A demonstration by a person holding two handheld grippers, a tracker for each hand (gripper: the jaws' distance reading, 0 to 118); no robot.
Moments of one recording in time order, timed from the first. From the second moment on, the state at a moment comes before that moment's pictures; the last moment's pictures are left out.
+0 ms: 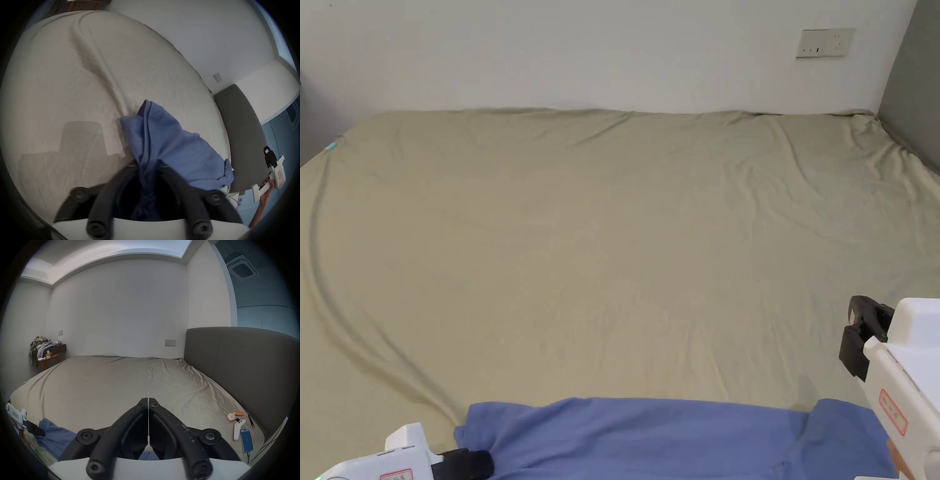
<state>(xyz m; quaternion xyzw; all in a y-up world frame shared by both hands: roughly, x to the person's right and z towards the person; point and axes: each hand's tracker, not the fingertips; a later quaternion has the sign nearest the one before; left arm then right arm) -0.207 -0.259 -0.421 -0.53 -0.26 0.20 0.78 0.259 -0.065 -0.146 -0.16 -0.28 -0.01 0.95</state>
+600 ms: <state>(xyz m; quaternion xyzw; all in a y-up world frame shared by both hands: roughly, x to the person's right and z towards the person) -0.250 -0.151 -0.423 -0.46 -0.21 0.06 0.86 0.275 -0.060 -0.129 -0.14 -0.28 -0.03 0.95</state>
